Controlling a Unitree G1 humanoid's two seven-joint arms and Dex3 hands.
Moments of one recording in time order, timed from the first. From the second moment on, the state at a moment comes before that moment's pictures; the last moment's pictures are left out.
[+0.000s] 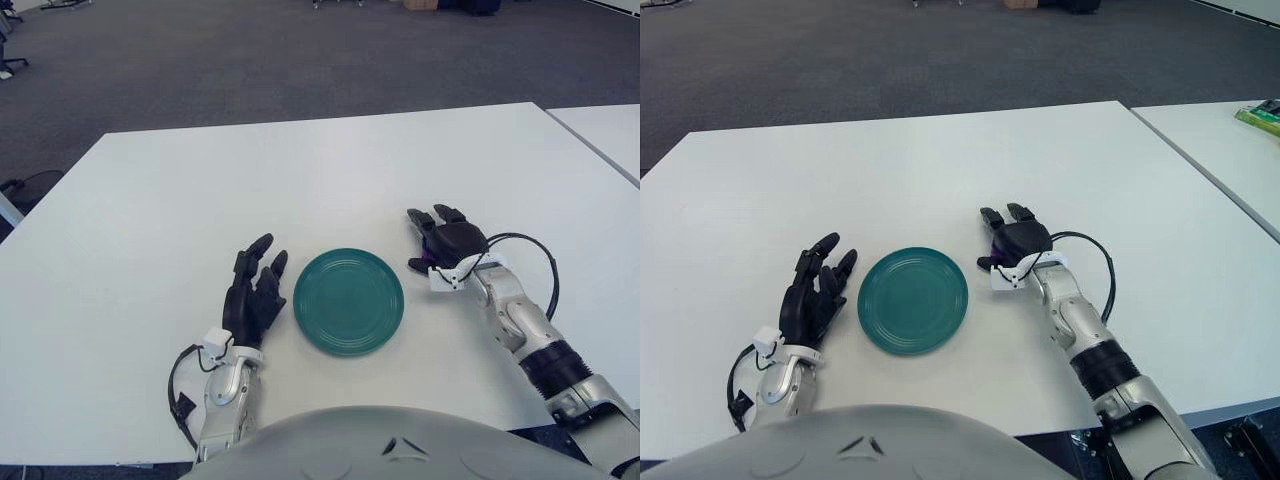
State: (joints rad) left arm 0.43 -0.12 -0.06 -0.03 -0.18 -0.34 -0.08; right arm -0.16 -0.46 0.41 0.19 -1.03 0.06 0.04
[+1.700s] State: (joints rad) left arm 0.47 -0.13 -0.06 -0.09 -0.19 -0.27 -0.08; right arm -0.33 -0.58 0.48 0.59 -0.87 -0.08 -0.18
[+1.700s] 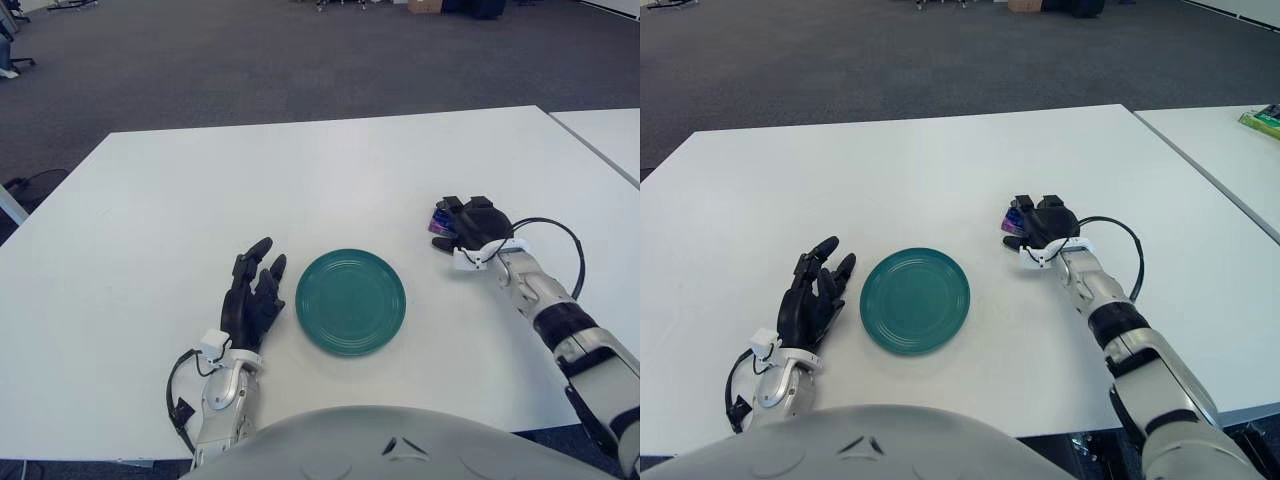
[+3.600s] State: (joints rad) left arm 0.45 -0.12 -0.03 -0.10 -0.23 -0.24 -0.09; right arm -0.26 -0.61 0.42 0.51 -0.81 -0.18 -0.18
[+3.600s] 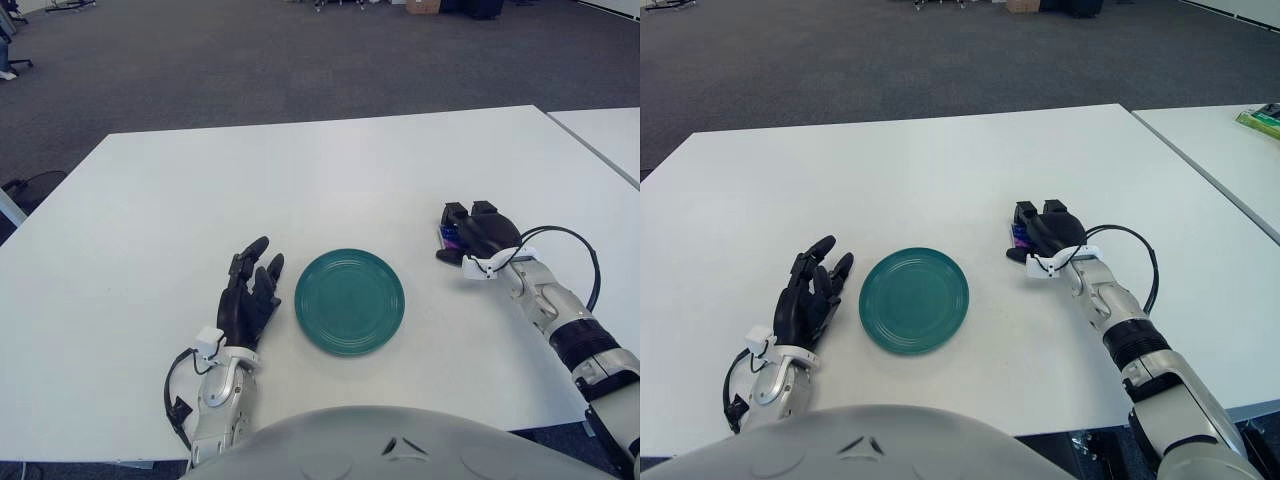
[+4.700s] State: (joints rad) left arm 0.45 -0.12 -0.02 -0.10 -0.22 -0.25 -0.09; right arm -0.31 -0.64 0.35 0.13 -0.75 -0.15 0.16
